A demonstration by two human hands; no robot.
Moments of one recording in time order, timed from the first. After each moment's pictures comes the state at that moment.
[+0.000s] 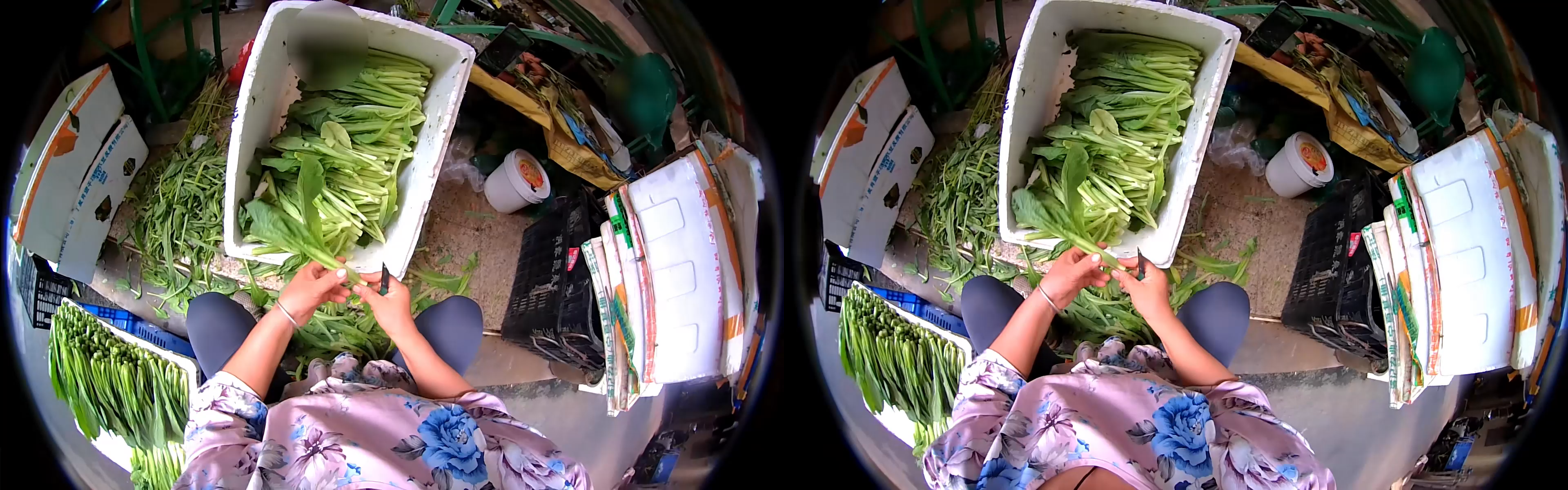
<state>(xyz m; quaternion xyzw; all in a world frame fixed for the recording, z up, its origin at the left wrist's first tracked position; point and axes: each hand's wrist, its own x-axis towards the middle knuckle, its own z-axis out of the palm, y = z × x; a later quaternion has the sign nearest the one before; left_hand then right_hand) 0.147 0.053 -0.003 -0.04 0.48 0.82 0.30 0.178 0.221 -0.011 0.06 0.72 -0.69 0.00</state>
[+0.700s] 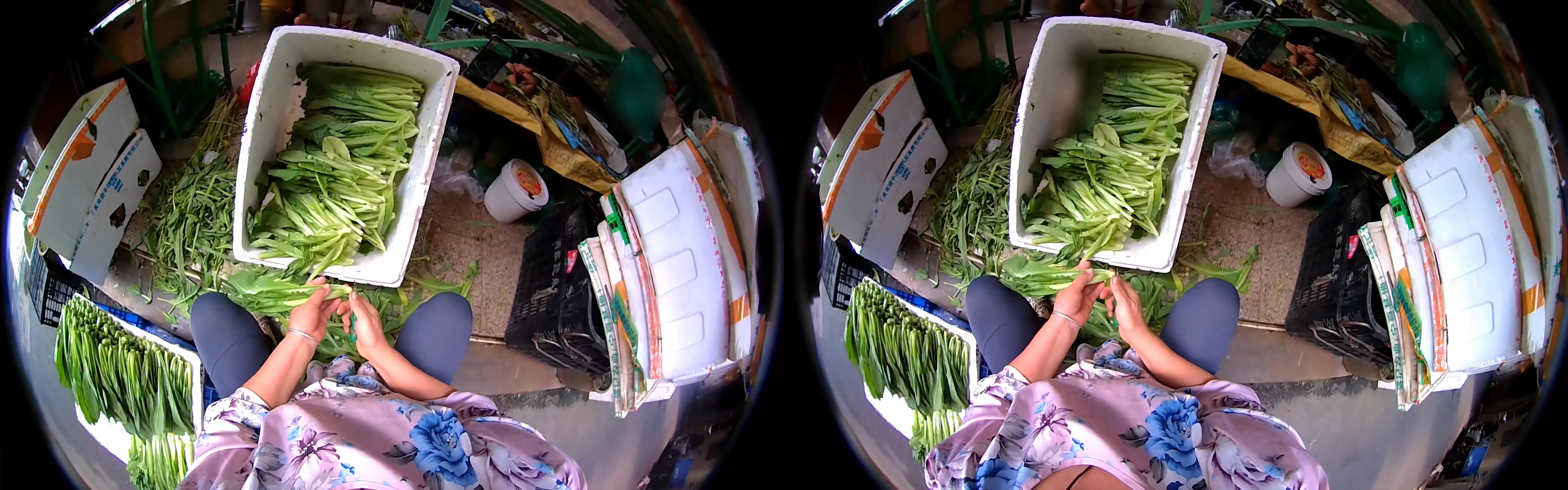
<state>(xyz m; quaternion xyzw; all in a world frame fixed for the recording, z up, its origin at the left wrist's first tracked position) 0.193 0.078 -0.047 -0.23 0.30 0.92 0.11 0.215 0.197 -0.033 0.11 0.55 -0.82 0.12</state>
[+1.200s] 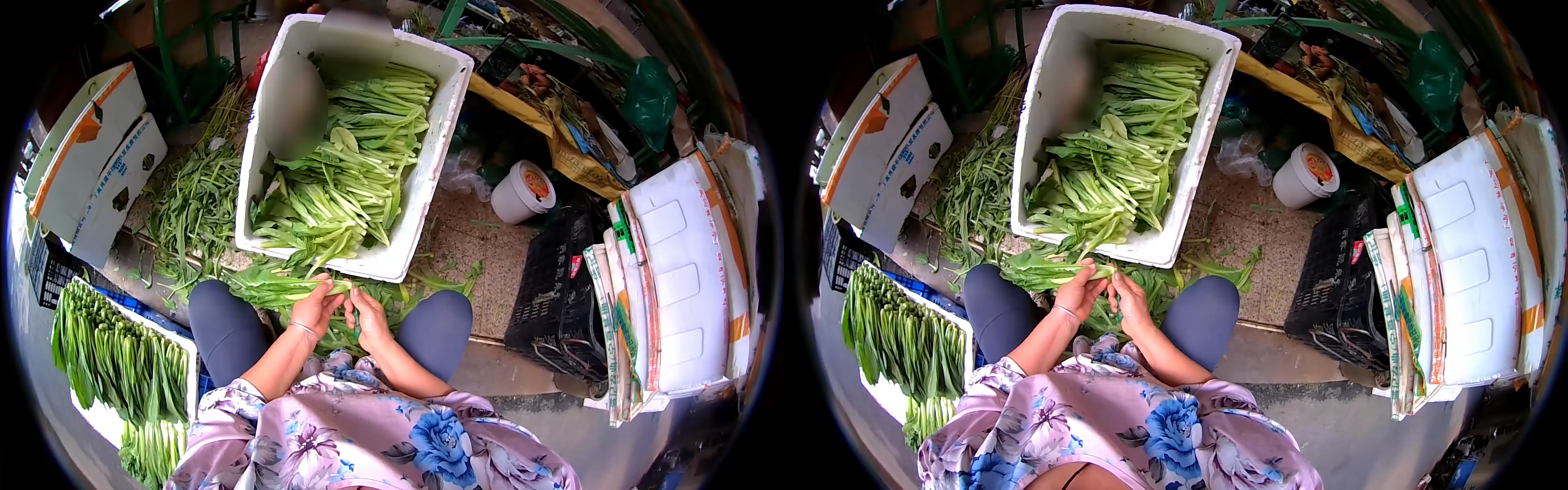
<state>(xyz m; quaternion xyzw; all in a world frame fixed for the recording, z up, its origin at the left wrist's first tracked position) 0.196 0.082 -0.046 -0.24 0.29 0.92 0.12 0.212 0.206 -0.029 0.14 0.49 -0.84 0.19</state>
